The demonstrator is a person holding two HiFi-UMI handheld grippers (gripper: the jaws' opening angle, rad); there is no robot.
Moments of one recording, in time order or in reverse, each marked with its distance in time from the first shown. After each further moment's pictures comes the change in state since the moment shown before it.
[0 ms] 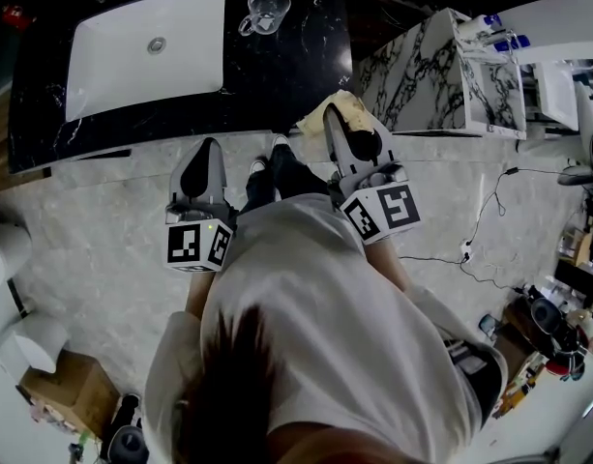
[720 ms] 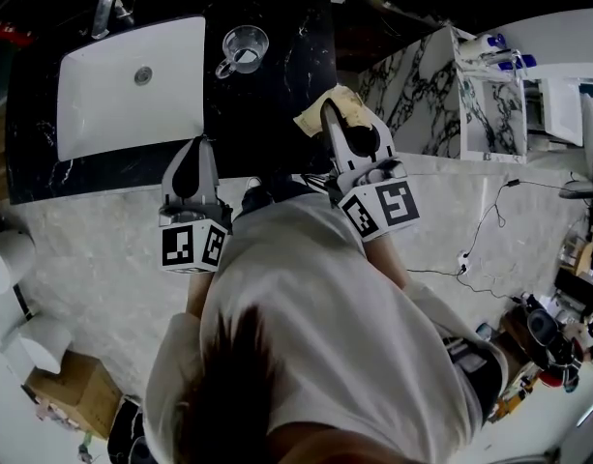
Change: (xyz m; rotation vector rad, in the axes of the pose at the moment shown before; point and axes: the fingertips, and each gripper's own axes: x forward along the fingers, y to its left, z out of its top) left arm 0.106 0.001 0.026 0.003 -0.015 0.062; right arm 0.071 -0.090 0.023 0.023 -0.011 0.021
